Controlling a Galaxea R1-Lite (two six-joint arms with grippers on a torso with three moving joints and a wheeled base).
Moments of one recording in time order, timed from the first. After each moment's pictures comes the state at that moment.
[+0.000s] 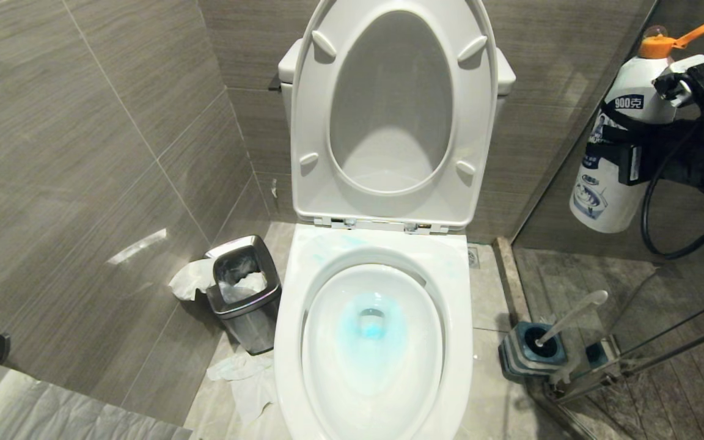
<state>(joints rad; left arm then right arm) 0.00 0.00 0.00 0.01 0.00 0.00 -0.02 1.64 -1.22 -0.36 0.02 -0.28</state>
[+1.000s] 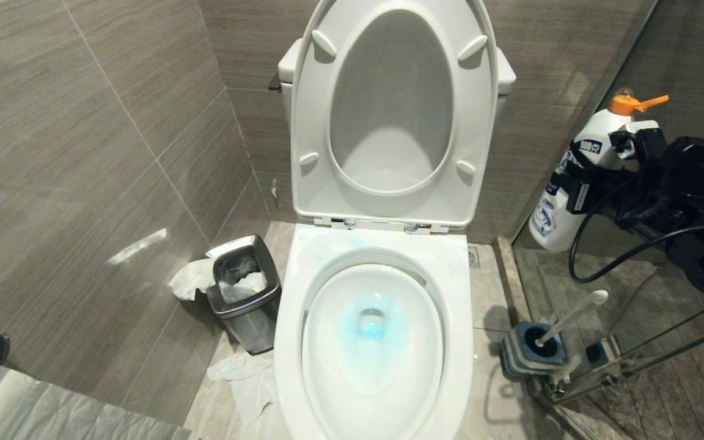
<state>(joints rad) 0.00 0.00 0.00 0.01 0.00 0.00 0.00 1.86 -1.04 -0.82 -0.04 -0.08</state>
